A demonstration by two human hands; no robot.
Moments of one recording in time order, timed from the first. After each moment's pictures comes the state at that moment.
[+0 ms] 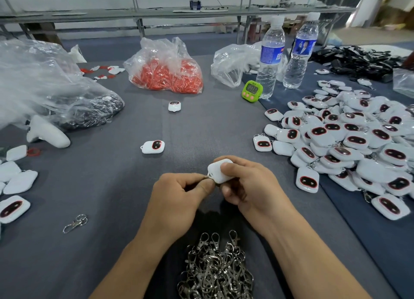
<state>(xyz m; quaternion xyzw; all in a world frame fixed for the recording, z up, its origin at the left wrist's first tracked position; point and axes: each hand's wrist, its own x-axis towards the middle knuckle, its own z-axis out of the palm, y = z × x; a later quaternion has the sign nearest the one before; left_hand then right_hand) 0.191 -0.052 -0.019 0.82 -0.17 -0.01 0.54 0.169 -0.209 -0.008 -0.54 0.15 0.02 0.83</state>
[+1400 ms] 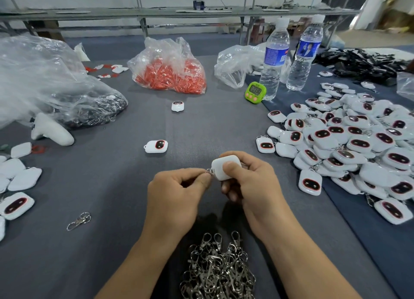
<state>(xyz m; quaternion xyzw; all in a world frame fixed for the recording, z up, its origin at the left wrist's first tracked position) 0.186 -0.056 -0.012 0.83 -0.11 0.10 0.54 0.167 -0.198 -0.008 -0.59 0.15 -0.09 0.79</state>
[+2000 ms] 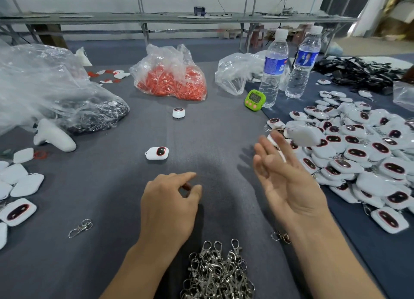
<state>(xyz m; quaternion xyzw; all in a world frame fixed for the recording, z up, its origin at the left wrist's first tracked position) 0.196 -0.049 -0.024 0.90 -0.11 0.20 0.37 0.166 -0.253 -0.001 -0.30 0.11 -0.17 0.93</state>
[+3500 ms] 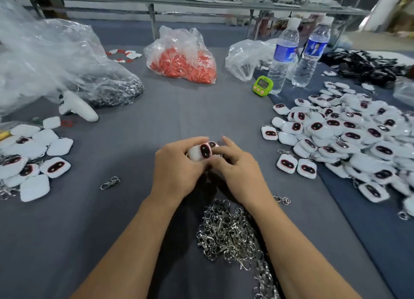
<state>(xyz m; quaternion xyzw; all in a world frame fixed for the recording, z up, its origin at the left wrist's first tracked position) 0.196 -0.030 -0.016 0.83 -0.13 0.12 0.53 0.161 -0.175 -0.022 -0.83 0.03 -0.10 0.55</state>
